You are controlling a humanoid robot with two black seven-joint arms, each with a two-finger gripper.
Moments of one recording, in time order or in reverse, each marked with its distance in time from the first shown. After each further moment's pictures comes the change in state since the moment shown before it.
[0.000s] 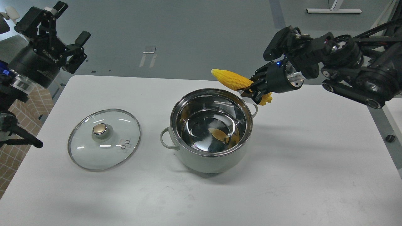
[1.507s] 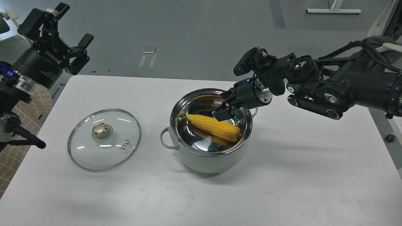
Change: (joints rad) left arm 0.001 -0.019 -0.003 0.003 0.002 0.001 0.000; right arm -0.060 0.100 0.019 -0.101 0.230 -0.023 0.000
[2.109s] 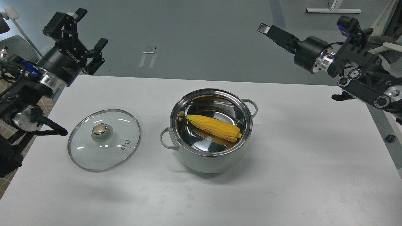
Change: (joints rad) left arm -0.164 -0.262 0.007 0.276 0.009 -0.095 0.150; right arm -0.396 -0.276 0.575 -0.091 0.594 -0.167 0.000
